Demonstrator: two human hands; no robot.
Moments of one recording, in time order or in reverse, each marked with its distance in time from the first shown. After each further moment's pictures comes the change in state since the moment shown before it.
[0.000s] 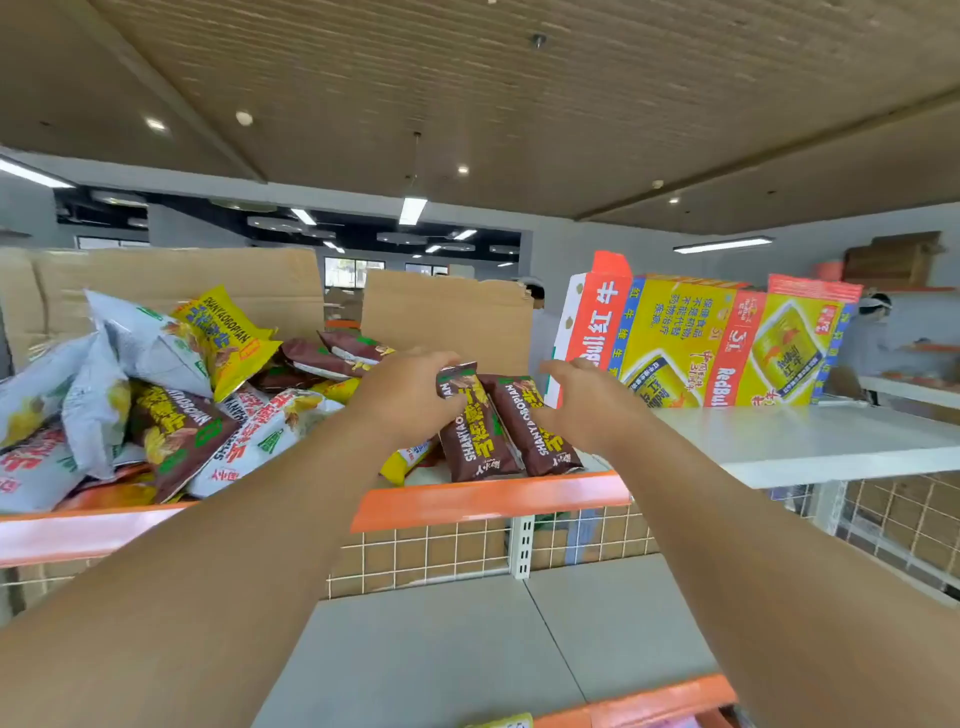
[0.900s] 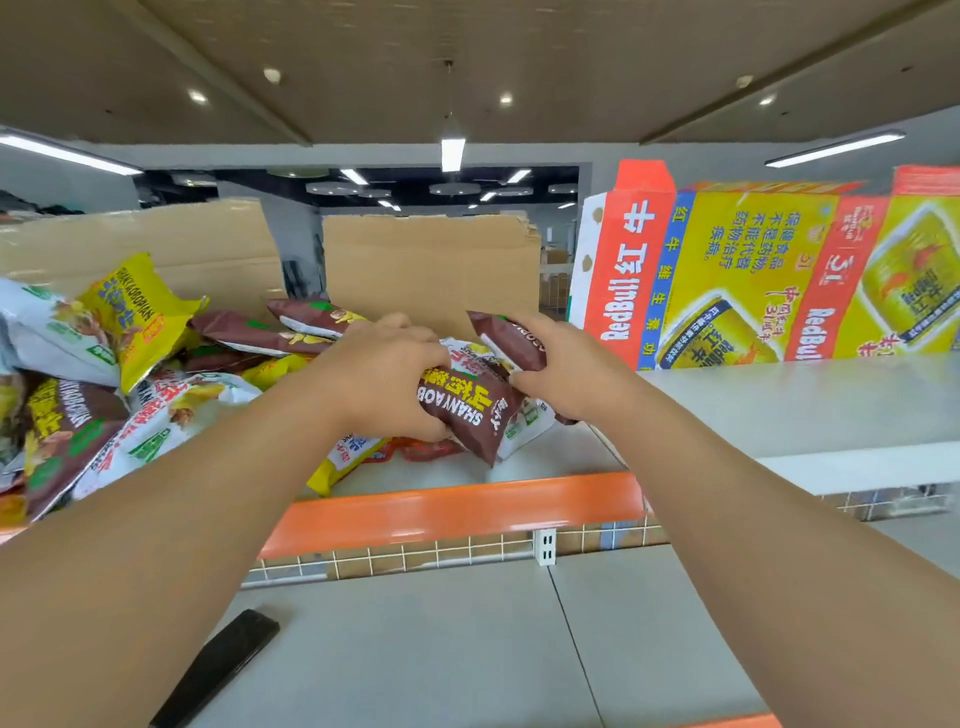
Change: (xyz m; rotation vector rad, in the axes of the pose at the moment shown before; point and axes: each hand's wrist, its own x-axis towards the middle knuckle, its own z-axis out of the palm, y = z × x) left_hand 0.060 0.001 0.050 0.609 -0.287 0.204; right_hand 0.096 0.077 0.075 0.453 -0.060 -0.184
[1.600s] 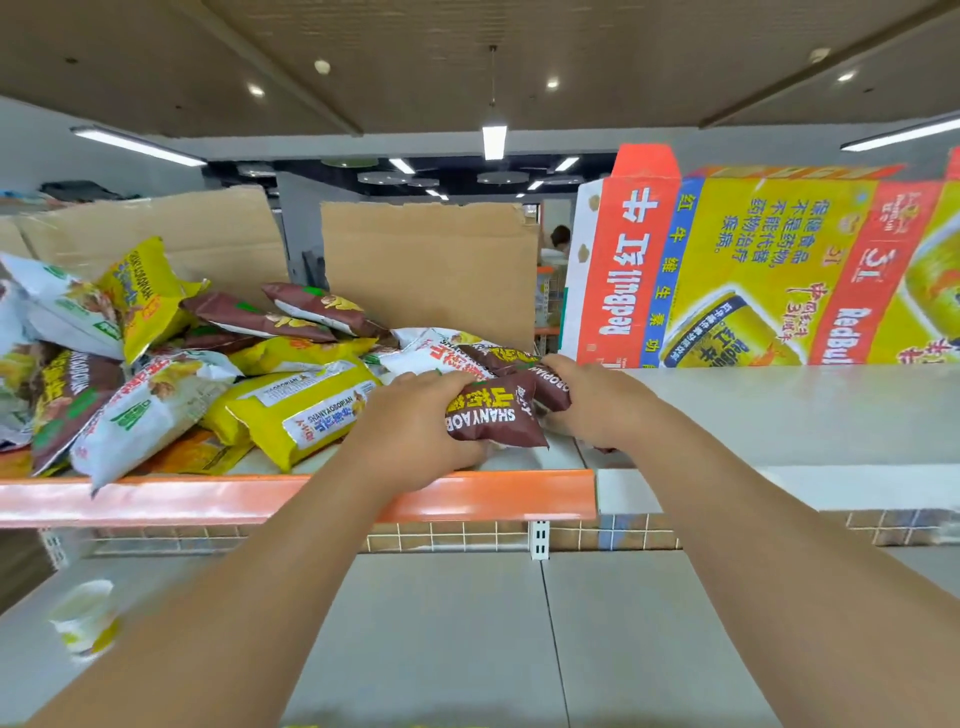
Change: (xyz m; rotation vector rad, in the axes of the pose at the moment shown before) left_hand -0.001 0.093 0.044 -0.371 0.117 -0.333; right_hand -0.004 0.091 0.002 -0.286 -0.229 0.072
